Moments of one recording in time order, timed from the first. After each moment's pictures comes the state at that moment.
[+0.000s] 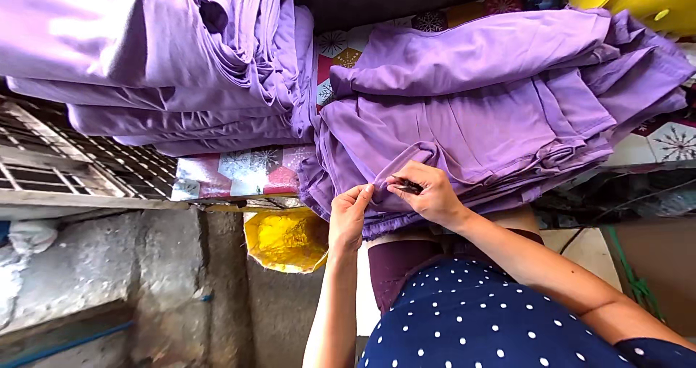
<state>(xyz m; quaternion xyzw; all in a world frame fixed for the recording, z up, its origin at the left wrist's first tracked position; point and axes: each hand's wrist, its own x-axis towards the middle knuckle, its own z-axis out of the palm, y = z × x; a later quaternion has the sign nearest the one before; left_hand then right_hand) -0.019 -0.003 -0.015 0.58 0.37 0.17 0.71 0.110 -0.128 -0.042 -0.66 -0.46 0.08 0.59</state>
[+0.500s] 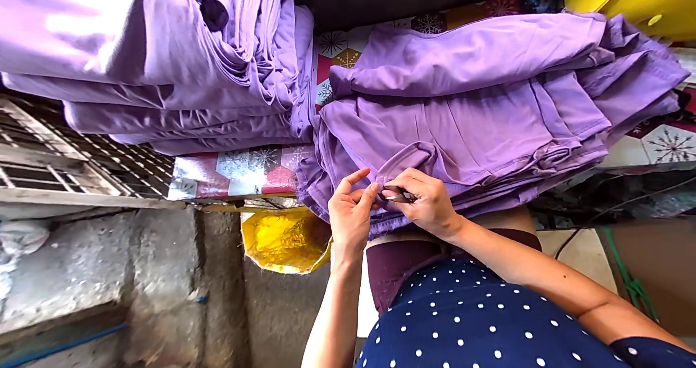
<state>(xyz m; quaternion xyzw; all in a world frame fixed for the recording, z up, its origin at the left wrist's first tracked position) -0.012 -0.017 -0.005 0.61 0.36 0.24 0.66 0.093 -0.126 -0.046 -0.69 -0.47 -0.02 0.55</state>
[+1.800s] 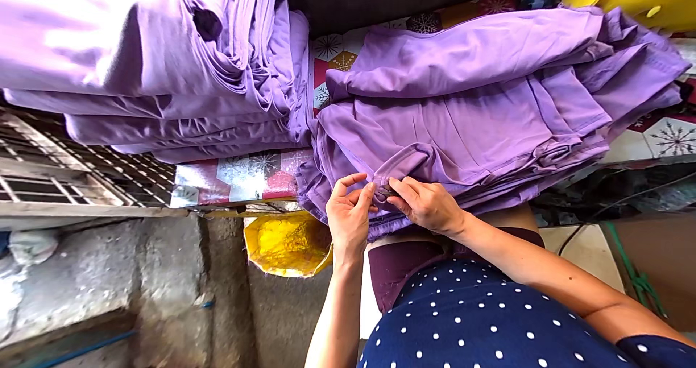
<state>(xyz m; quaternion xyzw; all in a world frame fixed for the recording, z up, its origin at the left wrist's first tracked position) -0.008 -0.016 -0.006 0.62 0.36 0.26 0.65 0.105 -0.135 -0.060 -0.70 -0.58 -0.12 0.40</state>
